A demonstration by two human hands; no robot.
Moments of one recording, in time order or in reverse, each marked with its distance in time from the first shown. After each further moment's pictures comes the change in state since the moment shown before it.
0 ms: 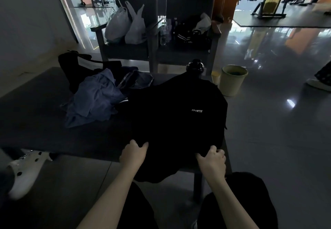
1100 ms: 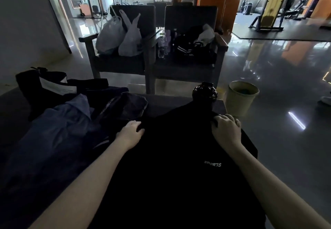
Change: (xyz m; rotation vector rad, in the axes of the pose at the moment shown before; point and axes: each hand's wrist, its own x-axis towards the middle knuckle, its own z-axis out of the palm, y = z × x) left_hand 0.270 0.126 -0.020 0.193 -0.098 0.351; right_hand 0.305 -0.114 -0.025 -0.211 0.340 -0.428
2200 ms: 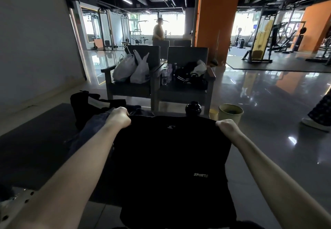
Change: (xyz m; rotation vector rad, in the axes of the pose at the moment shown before) left_hand -0.211 0.051 -0.160 0.061 0.291 -0.133; right_hand -0.121 -0.014 -0.202 0.662 -0.240 0.314
